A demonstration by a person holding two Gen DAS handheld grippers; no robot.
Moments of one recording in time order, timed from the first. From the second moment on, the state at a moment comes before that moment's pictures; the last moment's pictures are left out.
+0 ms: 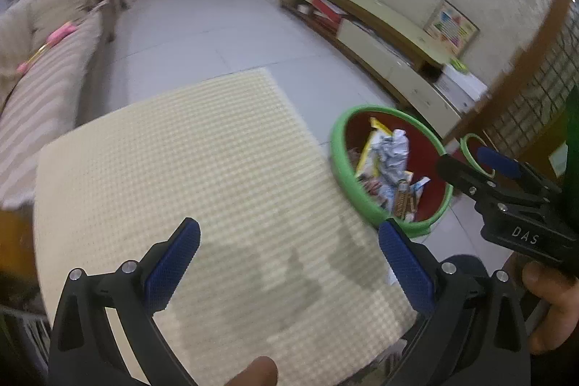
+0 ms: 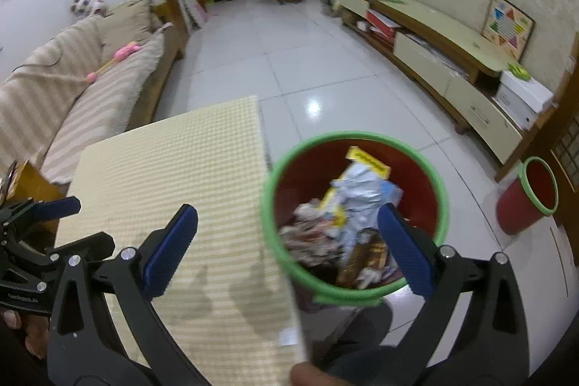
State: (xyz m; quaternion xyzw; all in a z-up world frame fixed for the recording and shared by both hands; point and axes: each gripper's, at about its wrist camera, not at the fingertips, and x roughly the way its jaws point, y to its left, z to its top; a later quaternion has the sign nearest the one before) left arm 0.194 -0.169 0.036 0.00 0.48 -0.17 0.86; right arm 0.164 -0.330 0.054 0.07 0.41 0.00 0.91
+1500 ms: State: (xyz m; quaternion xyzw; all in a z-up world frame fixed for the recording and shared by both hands) left arm 0.046 -0.014 0.008 -0.02 0.38 0.03 0.92; right arm 0.070 -0.158 0.034 -0.02 0.35 0.09 0.93
